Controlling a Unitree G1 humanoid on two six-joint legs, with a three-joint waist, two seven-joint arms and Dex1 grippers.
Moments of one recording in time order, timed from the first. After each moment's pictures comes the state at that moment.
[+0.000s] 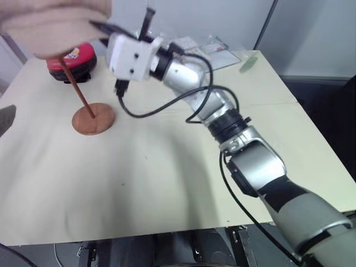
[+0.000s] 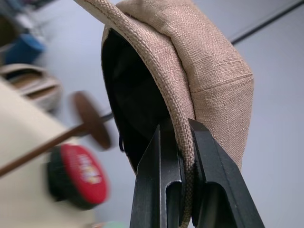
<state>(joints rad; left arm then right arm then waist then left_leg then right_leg) 0.19 0.86 1.21 -0.48 -1.09 0.87 -0.53 -1.32 -0.03 0.36 0.74 -0.33 -0.54 0.31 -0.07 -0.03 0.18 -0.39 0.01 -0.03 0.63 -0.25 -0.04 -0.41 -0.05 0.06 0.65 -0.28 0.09</state>
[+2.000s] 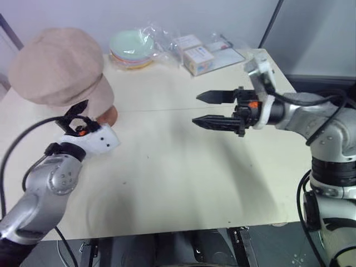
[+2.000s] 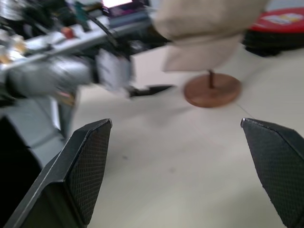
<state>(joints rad) -0.07 0.94 -0.15 -0.52 0.47 0.48 -0.07 -0.82 -0.67 -0.10 -0.26 0.88 1.05 0.96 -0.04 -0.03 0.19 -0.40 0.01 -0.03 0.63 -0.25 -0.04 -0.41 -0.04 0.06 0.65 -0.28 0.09</state>
